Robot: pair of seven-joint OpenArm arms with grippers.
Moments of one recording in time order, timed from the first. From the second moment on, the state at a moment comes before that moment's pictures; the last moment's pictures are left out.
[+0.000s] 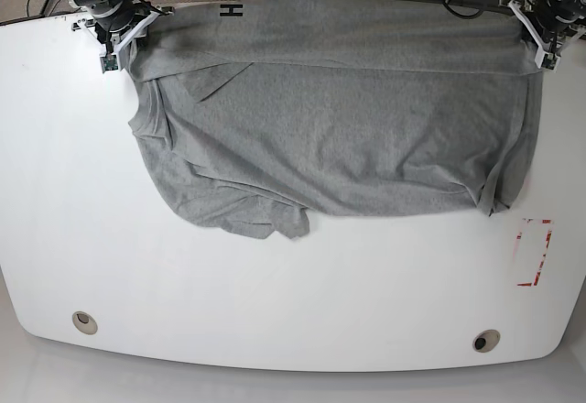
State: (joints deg) left arm 31.8 -14.9 -41.9 98.4 -9.0 -42.4 49.1; right arm -28.3 -3.1 41.3 107.2 6.2 40.1 -51.9
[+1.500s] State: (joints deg) left arm 21.4 -14.9 -44.4 110.1 -7.4 -42.1 62.1; right arm -22.6 -3.1 33.4 113.0 19.5 40.2 -55.7
